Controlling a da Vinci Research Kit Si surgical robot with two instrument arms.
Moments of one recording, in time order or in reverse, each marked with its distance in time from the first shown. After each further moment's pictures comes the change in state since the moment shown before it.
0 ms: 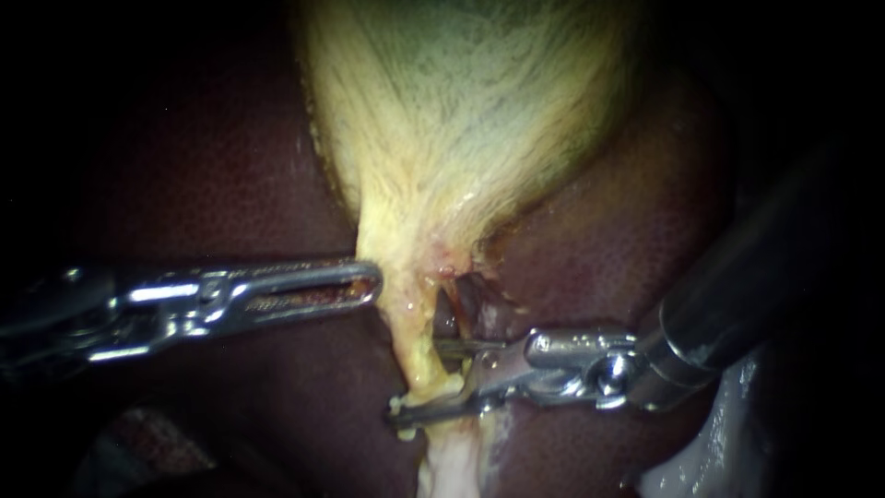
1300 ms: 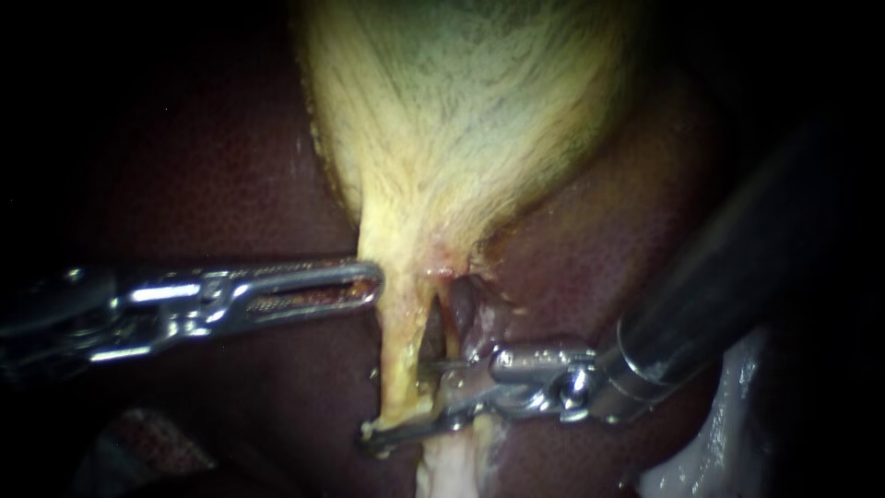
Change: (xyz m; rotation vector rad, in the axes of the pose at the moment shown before) right arm 0.000 -0.001 0.004 0.099 -0.018 -0.014; left arm 0.000 0.000 0.000 -0.002 0.000 -0.001
